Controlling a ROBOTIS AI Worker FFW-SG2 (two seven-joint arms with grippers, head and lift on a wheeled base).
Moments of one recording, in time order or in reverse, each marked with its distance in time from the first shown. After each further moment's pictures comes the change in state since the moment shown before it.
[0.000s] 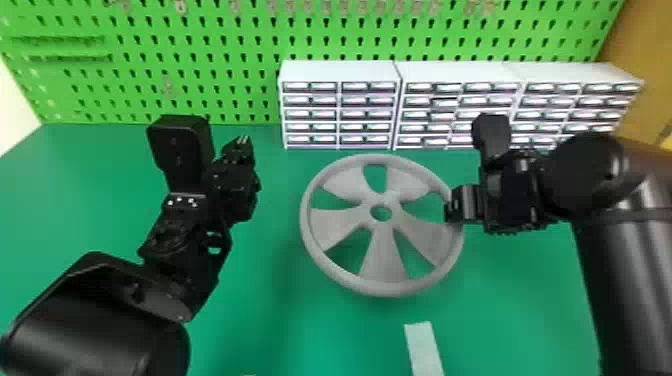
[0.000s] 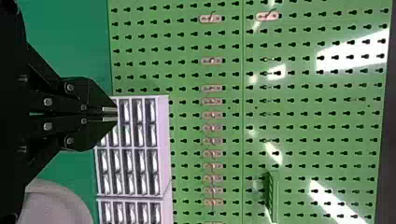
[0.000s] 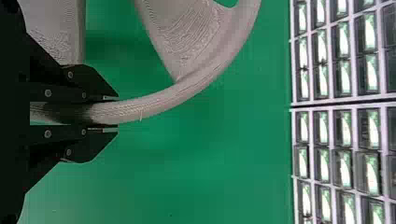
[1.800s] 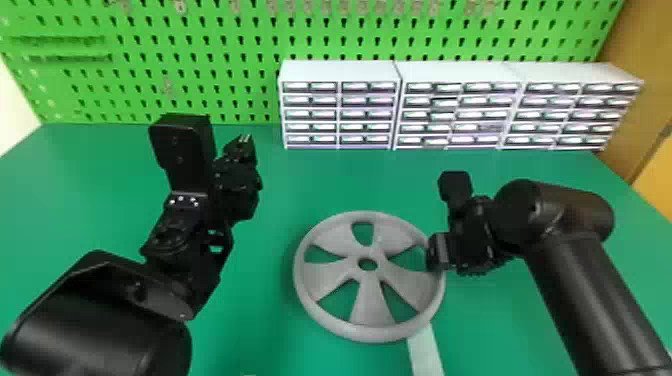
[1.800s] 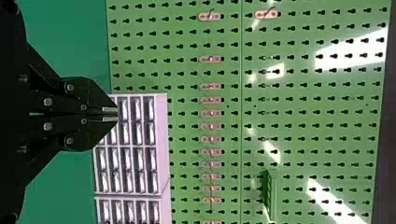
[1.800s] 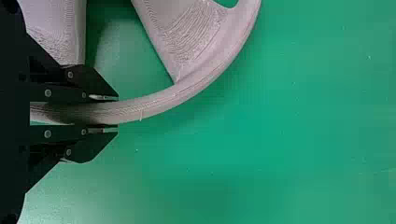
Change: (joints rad) left arm -0.005 0.001 -0.004 0.007 0.004 -0.009 0.000; right arm -0.019 -0.005 0.119 0.334 -0.012 -0.138 0.001
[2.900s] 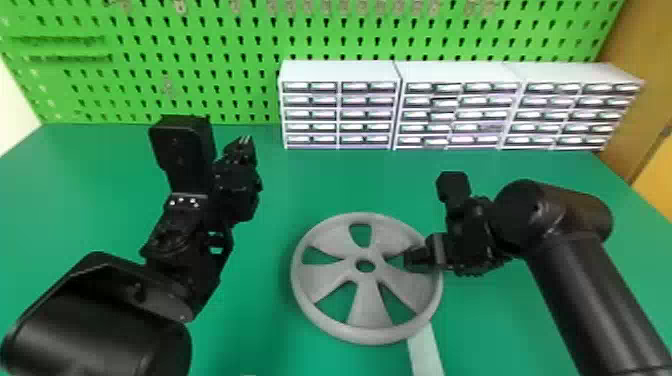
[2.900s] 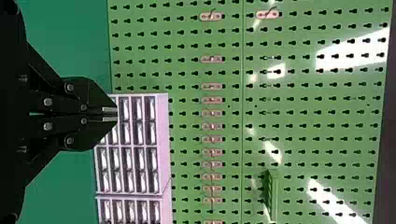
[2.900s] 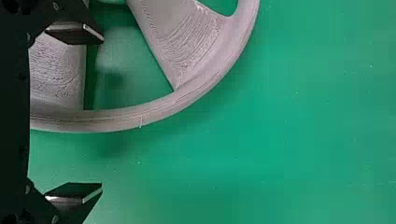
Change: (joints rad) left arm 0.003 -0.001 0.000 0.000 0.002 0.000 0.000; right arm 0.000 -0.005 0.003 0.008 -0.045 -0.005 0.000
